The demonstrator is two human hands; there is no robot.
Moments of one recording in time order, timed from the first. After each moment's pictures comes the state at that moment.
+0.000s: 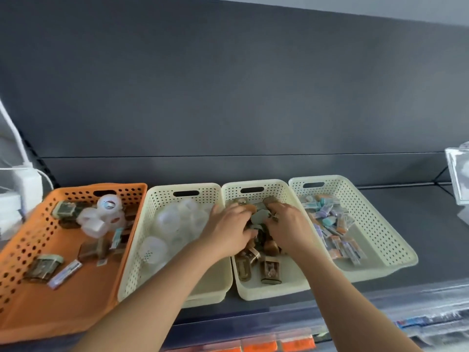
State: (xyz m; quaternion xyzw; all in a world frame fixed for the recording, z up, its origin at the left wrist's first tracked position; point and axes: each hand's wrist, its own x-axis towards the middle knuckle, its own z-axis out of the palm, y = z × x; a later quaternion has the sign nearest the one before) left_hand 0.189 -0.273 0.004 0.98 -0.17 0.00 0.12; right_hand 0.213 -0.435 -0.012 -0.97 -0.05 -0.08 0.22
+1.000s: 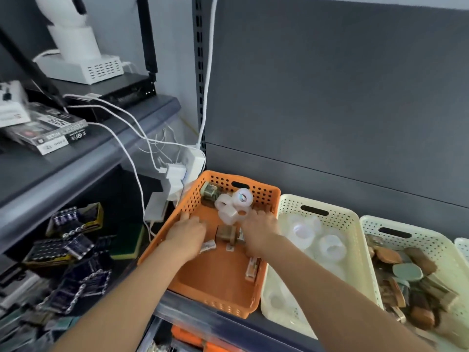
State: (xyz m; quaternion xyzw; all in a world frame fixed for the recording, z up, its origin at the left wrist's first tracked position) left_hand 0.091 0.022 -0.028 0.98 0.17 -0.12 -0.03; right_hand 0.185 -0.118 -0.013 -0.91 -0.39 0.05 -0.13
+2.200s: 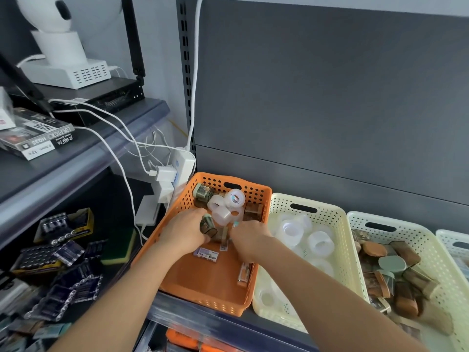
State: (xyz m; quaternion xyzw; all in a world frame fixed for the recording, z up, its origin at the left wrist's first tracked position) left_hand 0.098 0.015 -0.011 0.96 0.19 0.02 0.19; right_hand 0.176 -0.128 -0.009 -0.88 -0.44 0.09 -0.15
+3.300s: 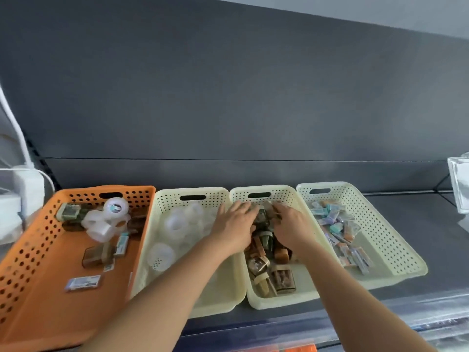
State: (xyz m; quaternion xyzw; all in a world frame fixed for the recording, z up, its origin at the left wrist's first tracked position) left_hand 0.223 -0.262 -0.024 0.98 -0.16 0.01 0.11; right_hand 0.223 -0.416 0.002 -0.98 -0.02 0.00 0.19
